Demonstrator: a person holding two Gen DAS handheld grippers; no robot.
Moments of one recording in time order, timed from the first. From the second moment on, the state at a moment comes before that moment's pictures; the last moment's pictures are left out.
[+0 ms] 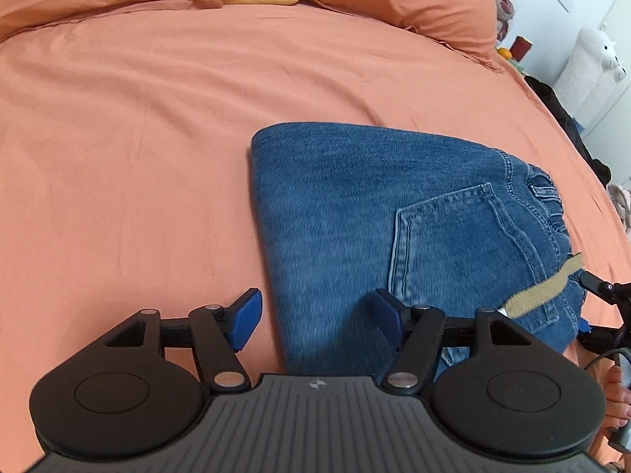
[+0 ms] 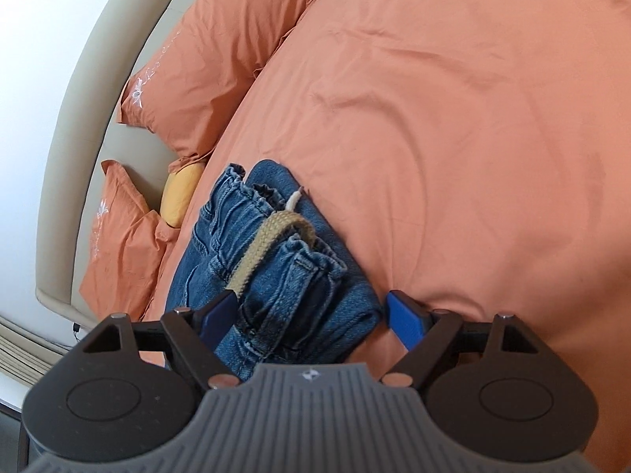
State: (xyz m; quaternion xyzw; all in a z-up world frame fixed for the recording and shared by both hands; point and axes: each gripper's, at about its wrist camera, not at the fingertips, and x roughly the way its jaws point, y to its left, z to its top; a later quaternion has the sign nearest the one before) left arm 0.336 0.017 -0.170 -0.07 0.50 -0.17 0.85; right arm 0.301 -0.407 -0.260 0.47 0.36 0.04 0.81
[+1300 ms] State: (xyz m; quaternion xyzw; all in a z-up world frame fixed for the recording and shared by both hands) left arm 0.313 -0.002 -0.046 0.01 0.43 -0.13 0.89; right arm 0.303 -0.305 -0.156 0.37 0.31 0.11 0.87
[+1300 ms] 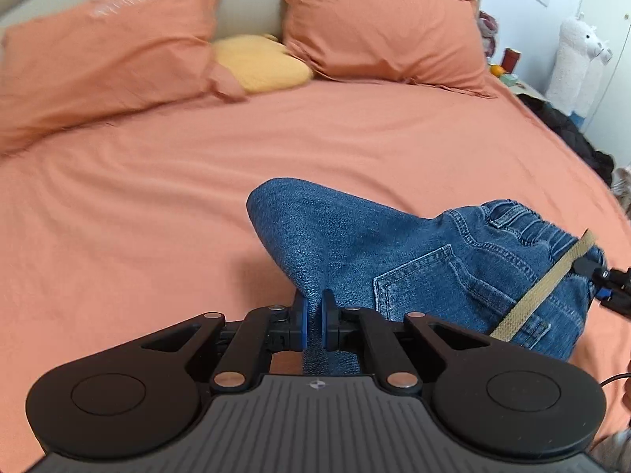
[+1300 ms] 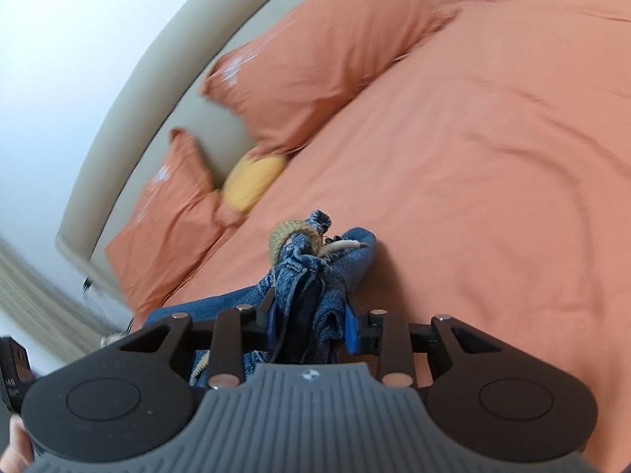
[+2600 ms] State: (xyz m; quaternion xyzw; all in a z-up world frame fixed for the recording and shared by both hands) left arm 0.309 0.126 -0.148 -0.04 0.45 0.01 0.89; right arm 0.268 -0.012 -0.182 0.11 0.46 0.19 0.86
